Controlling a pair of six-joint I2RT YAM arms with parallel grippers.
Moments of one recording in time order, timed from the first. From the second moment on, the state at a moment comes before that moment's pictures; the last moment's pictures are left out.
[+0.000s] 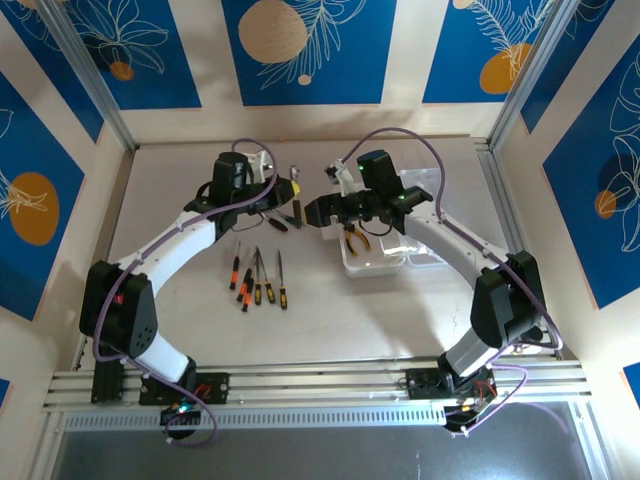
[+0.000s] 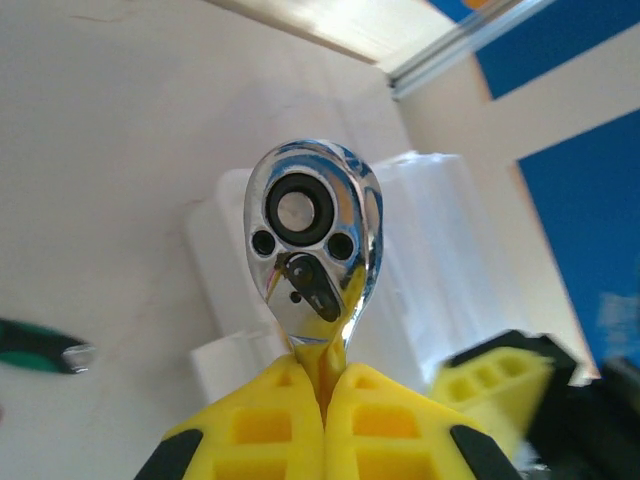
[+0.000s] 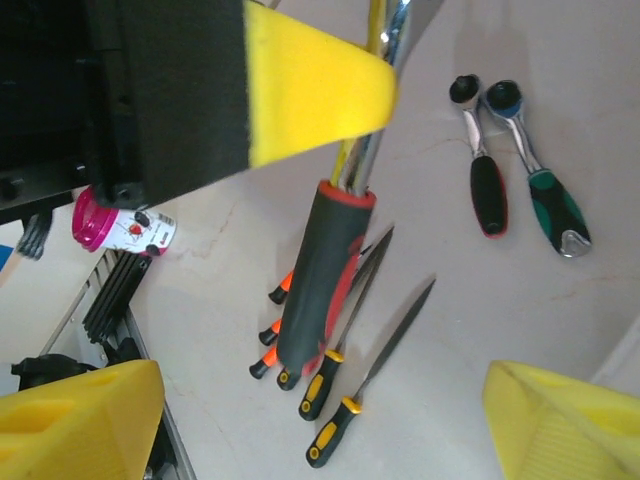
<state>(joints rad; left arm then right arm) -0.42 1.56 1.17 -0.06 0.49 -0.67 0.52 1.60 1.29 -0.38 -0.64 0.30</state>
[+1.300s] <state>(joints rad) -0.36 1.40 1.22 -0.34 0.26 -0.41 0.40 1.55 1.29 -0.61 -0.40 0.25</state>
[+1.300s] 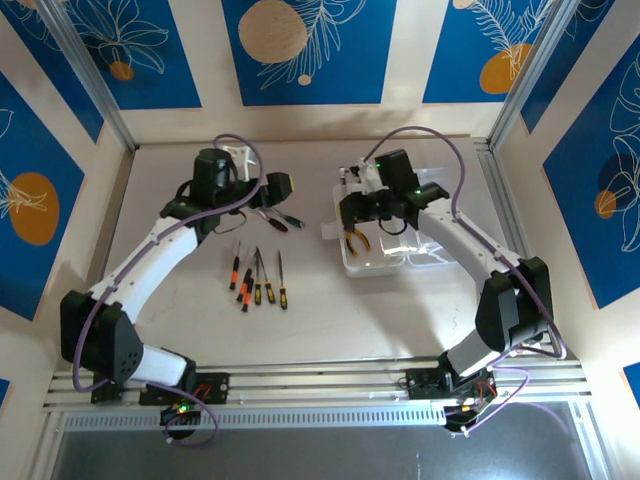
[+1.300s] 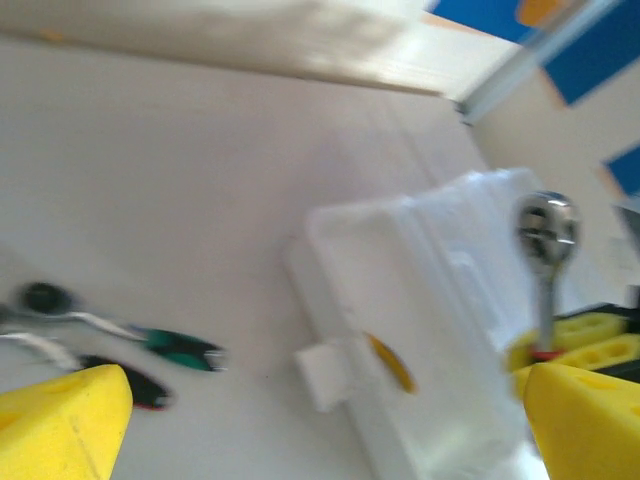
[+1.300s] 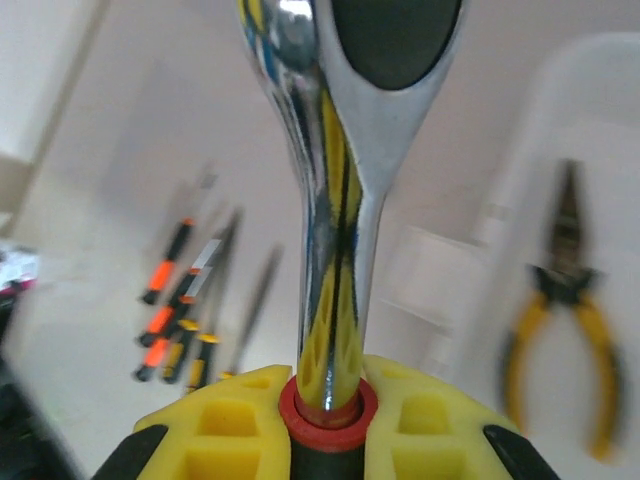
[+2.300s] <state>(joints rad) -0.30 1.44 1.11 -0.53 0.09 -0.31 0.30 1.78 1.43 -1.00 0.12 0.28</state>
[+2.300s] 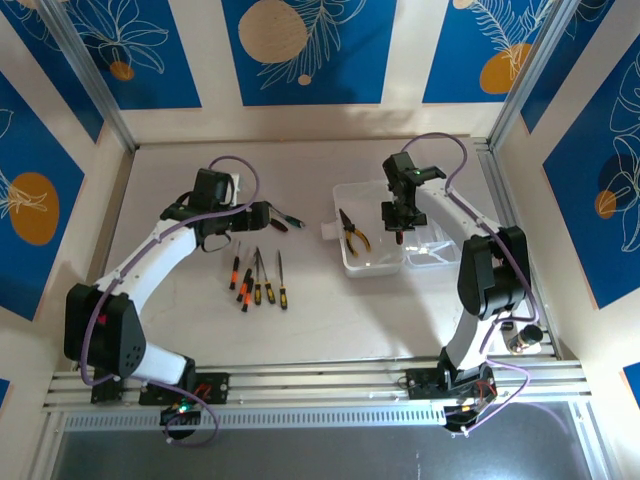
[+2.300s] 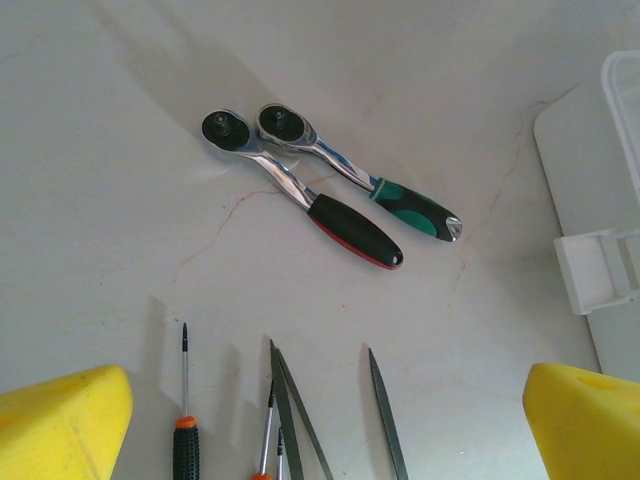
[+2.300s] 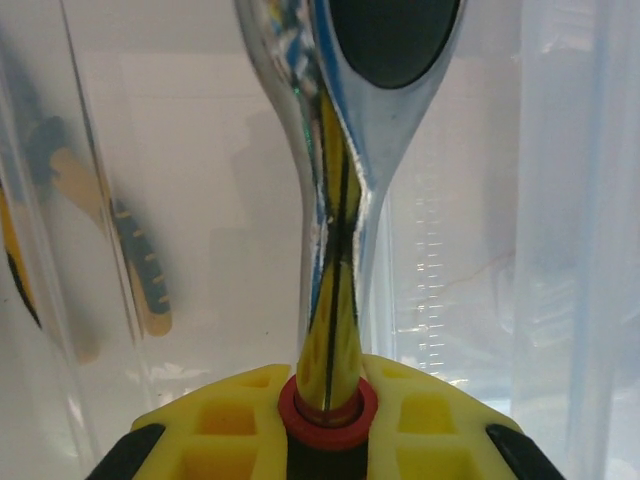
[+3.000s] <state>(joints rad) -0.30 1.46 1.05 -0.56 0.06 -0.32 0.39 1.79 1.50 -1.02 0.17 0.26</state>
